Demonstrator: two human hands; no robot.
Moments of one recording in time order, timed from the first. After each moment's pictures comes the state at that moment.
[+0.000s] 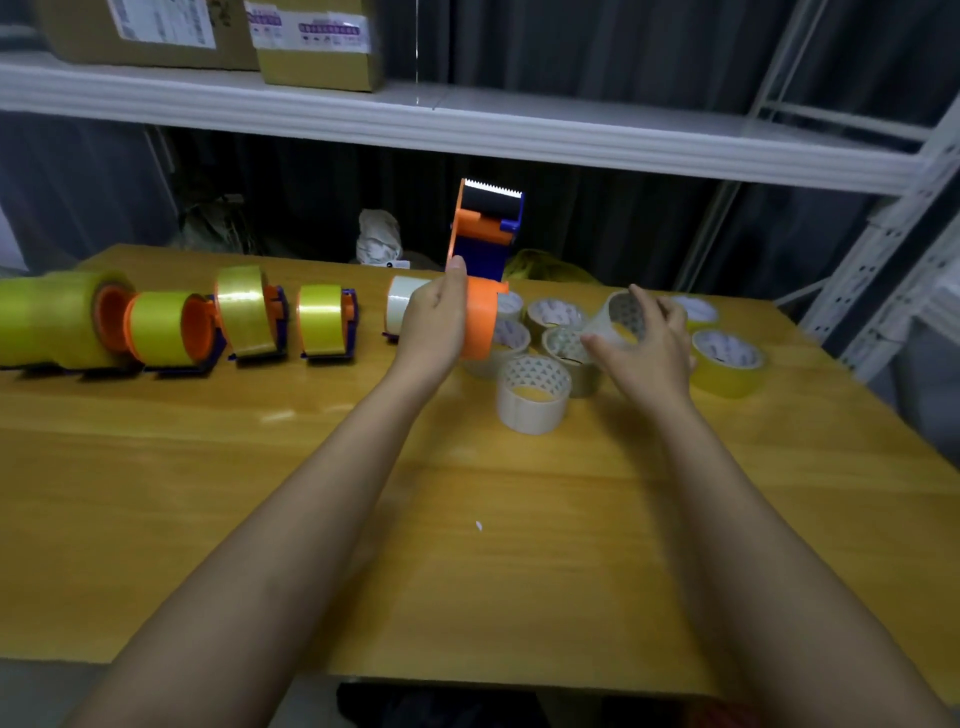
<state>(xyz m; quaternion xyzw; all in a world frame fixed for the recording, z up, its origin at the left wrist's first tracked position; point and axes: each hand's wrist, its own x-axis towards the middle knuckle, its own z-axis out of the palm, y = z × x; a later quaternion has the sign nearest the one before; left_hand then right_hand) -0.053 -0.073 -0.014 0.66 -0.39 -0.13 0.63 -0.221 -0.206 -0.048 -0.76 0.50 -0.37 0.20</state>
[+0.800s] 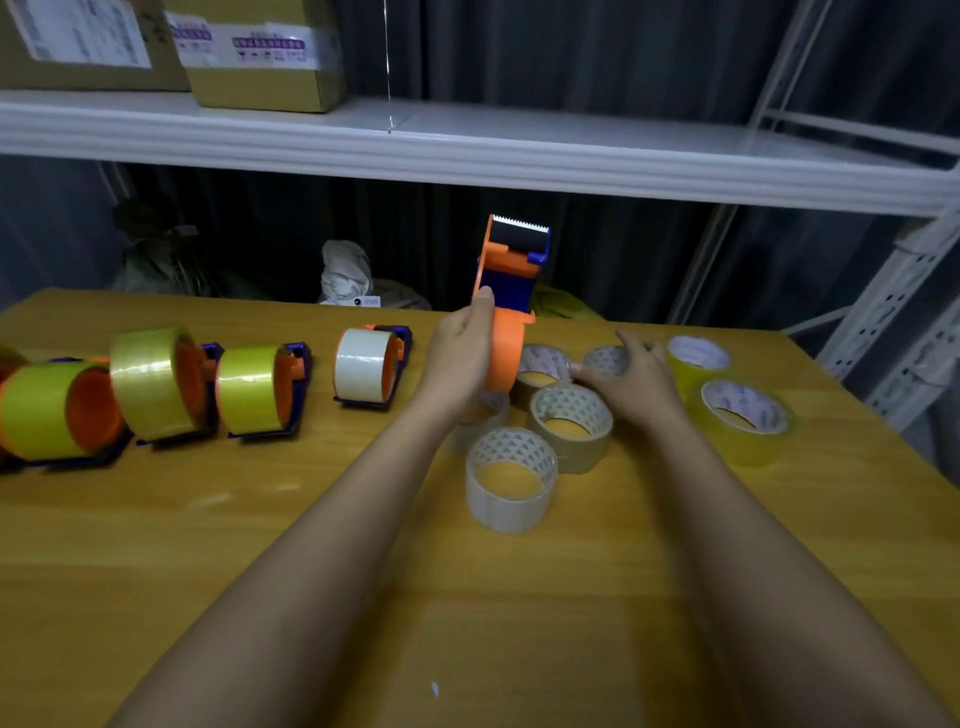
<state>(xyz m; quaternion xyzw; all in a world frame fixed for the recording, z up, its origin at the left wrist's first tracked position) -0.048 -0.175 -0.015 0.64 -0.39 -0.24 0.63 -0.191 -0.325 -0.068 -0.77 0.54 -0.24 0.24</state>
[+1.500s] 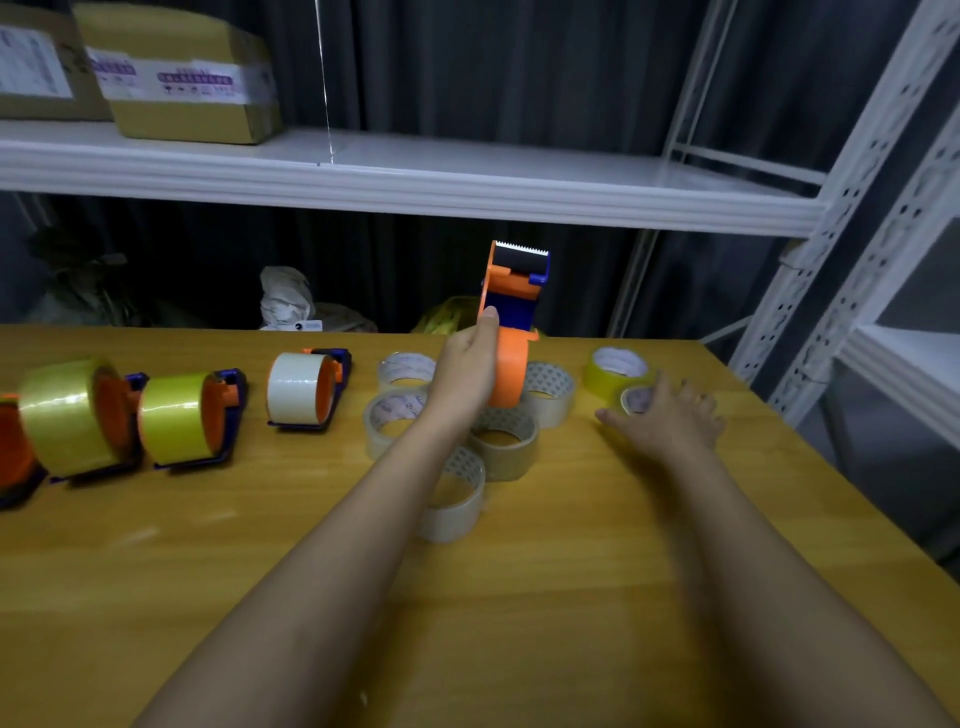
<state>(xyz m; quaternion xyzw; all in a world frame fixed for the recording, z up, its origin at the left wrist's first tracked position) -0.109 -0.200 -0.003 0.61 -0.41 -0.28 0.62 -0.290 -0.328 -0.058 -0.72 0.68 -0.10 0.09</state>
